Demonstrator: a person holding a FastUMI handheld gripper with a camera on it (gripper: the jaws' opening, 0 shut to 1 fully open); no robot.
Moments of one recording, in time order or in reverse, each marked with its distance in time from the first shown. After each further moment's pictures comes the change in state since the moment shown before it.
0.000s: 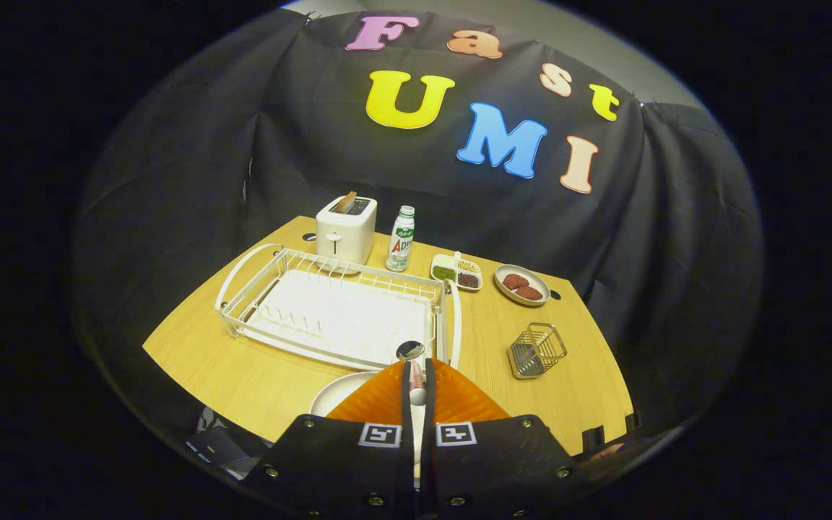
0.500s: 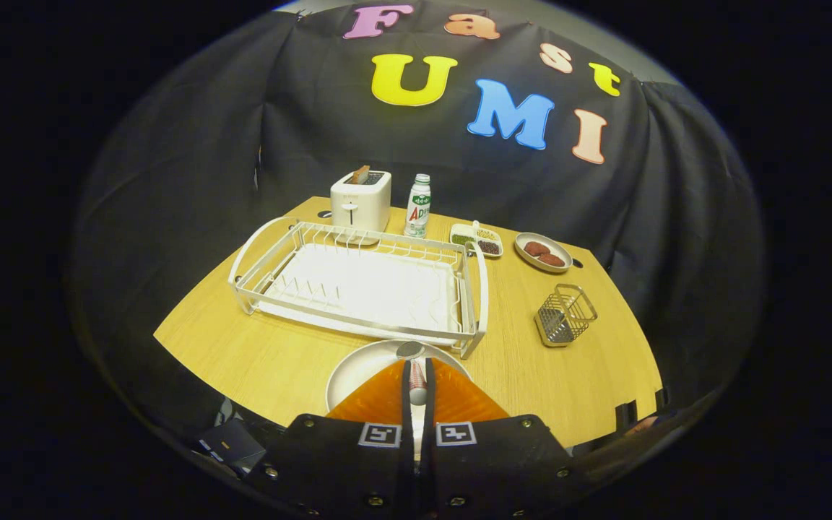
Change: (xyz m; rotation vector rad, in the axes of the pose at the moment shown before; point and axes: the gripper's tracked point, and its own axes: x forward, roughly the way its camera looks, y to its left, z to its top) arm 0.016 0.021 -0.054 0.065 0.072 0.058
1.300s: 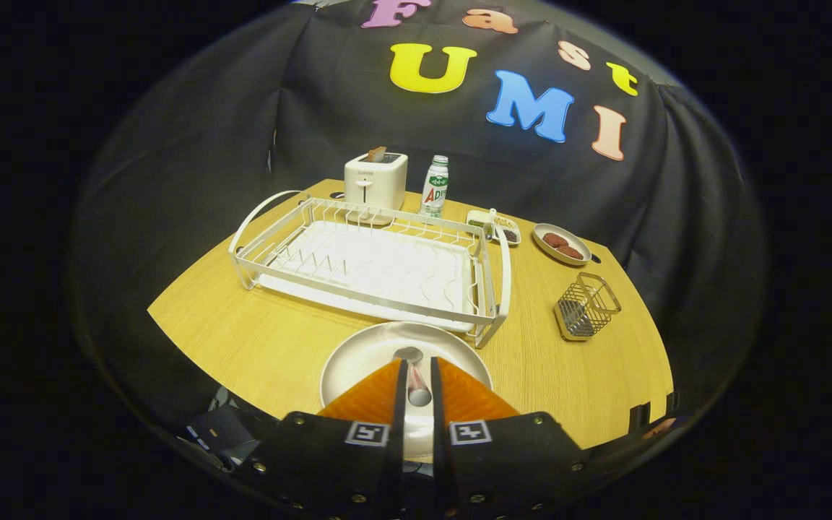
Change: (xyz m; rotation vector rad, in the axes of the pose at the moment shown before) arm 0.023 0.006 -0.023 -0.064 0.012 0.045
